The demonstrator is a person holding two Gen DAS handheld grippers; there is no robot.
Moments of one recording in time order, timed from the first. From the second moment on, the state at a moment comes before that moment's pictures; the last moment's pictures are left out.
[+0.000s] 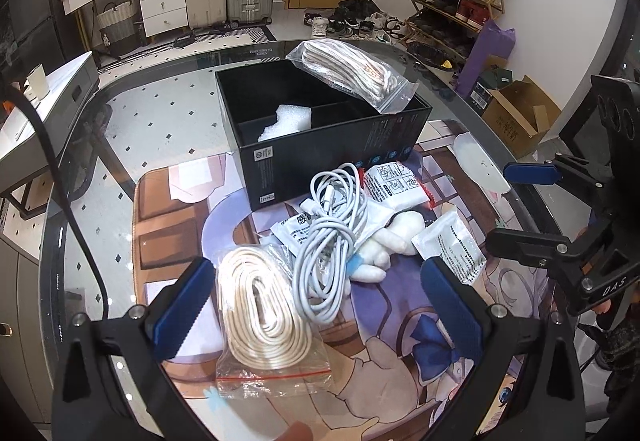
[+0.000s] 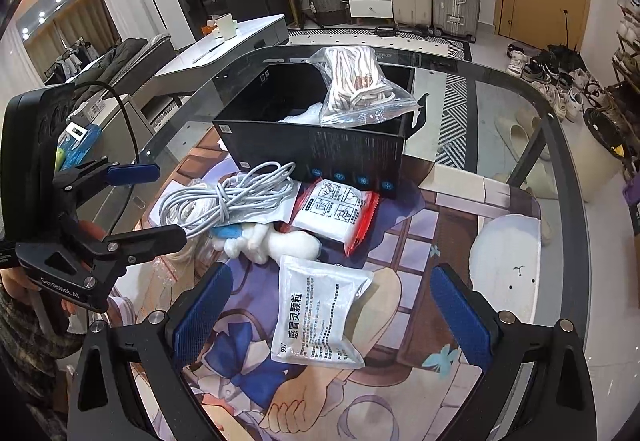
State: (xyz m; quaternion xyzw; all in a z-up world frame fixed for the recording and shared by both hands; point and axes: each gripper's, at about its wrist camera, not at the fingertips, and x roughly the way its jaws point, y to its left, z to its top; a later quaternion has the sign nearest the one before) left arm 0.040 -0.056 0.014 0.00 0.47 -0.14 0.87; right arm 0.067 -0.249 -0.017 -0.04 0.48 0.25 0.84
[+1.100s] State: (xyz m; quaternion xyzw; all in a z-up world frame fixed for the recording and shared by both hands) left arm 0.028 -0.030 -0.035 -0.02 0.51 -0.12 0.85; right arm 0.047 -0.240 -0.069 -0.05 0.52 0.25 0.81
